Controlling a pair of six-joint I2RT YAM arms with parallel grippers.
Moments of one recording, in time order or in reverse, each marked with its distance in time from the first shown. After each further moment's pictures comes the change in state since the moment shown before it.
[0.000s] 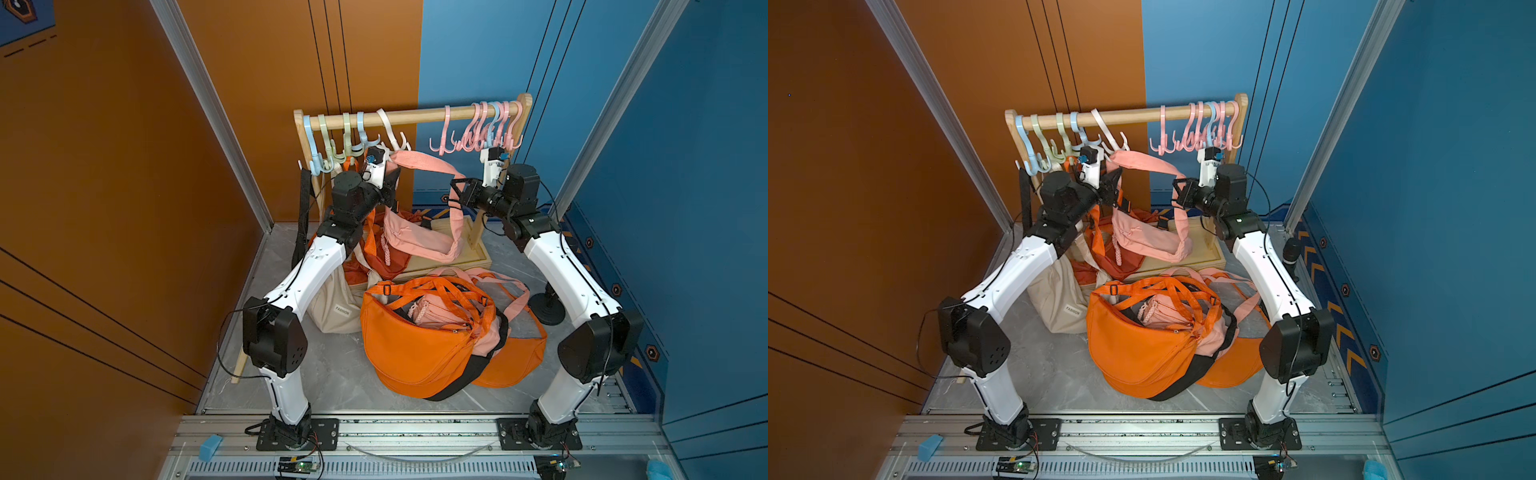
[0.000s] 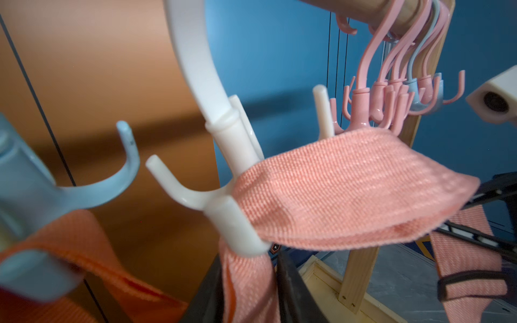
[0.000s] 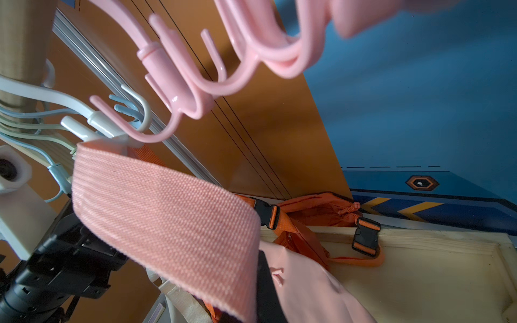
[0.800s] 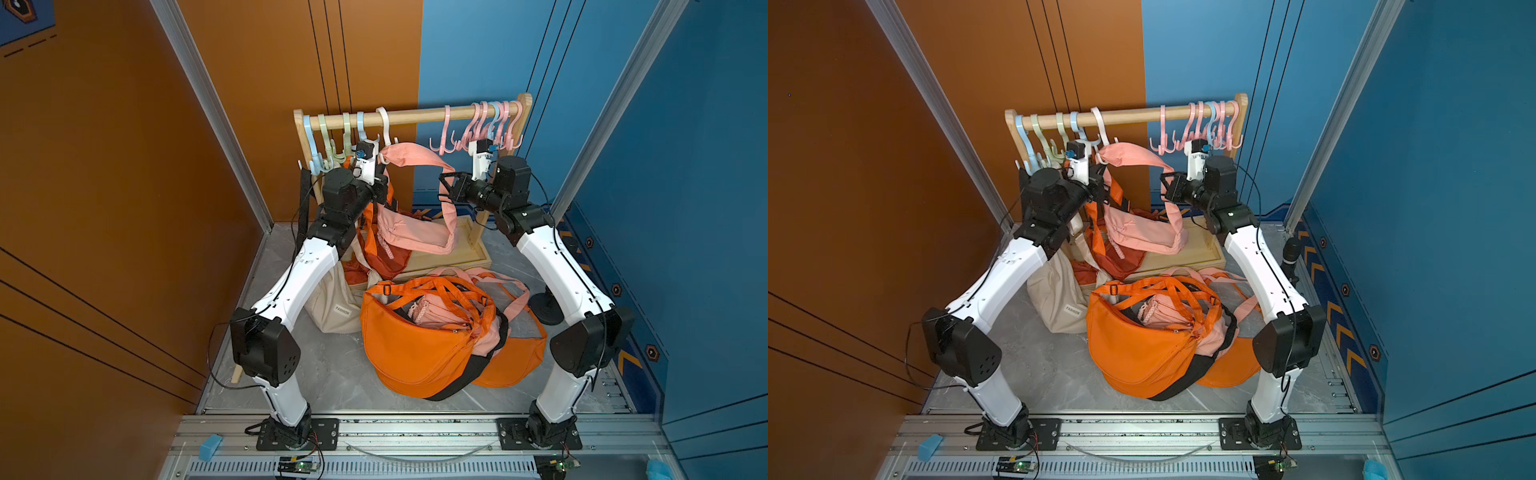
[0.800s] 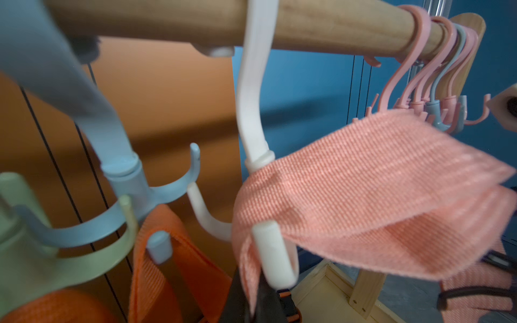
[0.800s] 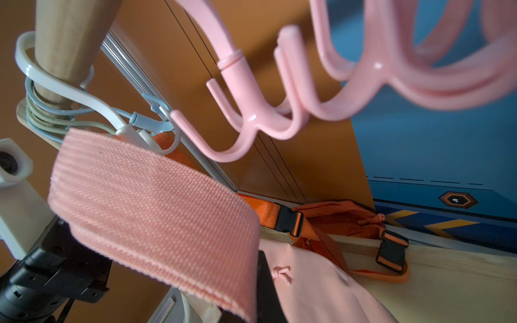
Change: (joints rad) left arm 0.016 -0.091 -0.010 -0.086 -0.117 -0.006; right arm 0.075 0.065 0.159 -0.075 0.005 -0.019
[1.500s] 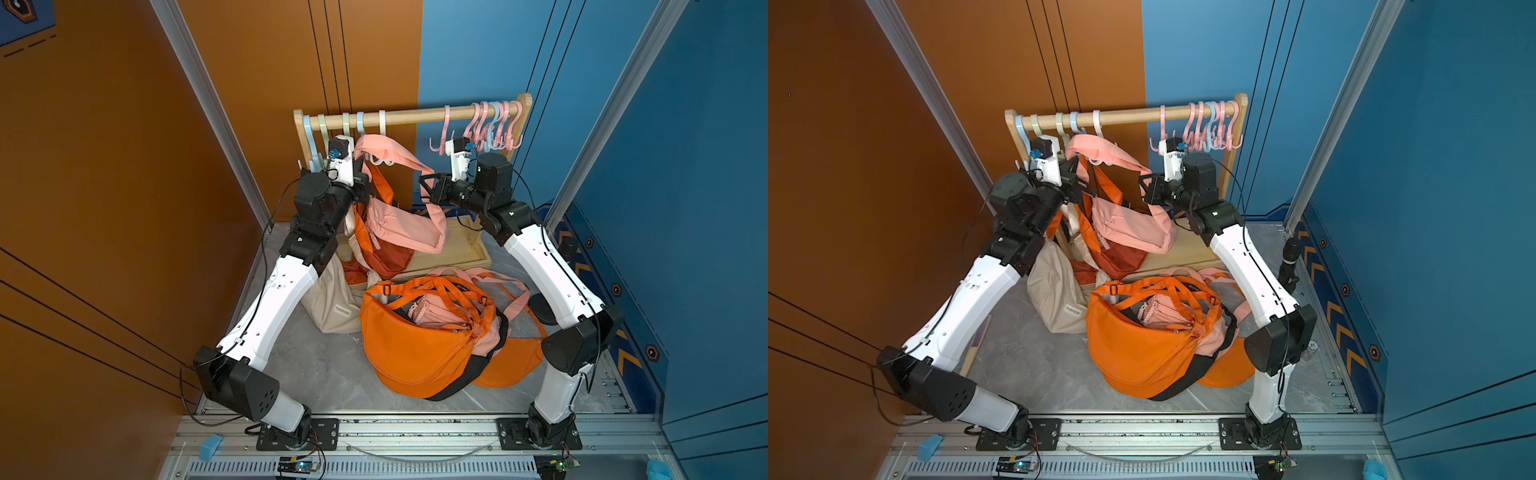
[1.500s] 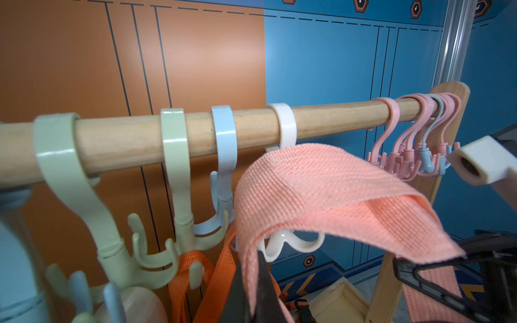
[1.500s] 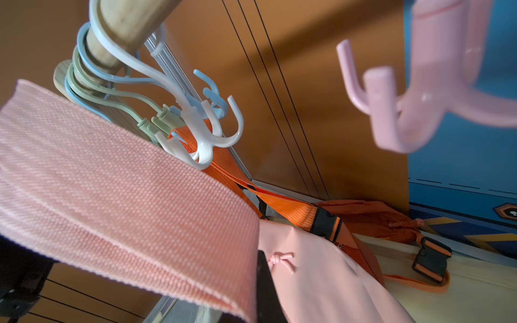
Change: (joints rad) left arm 0.003 -0.247 -0.140 -0.026 -0.105 0.016; right arm 0.120 0.031 0.115 -0.110 0.052 -0.053
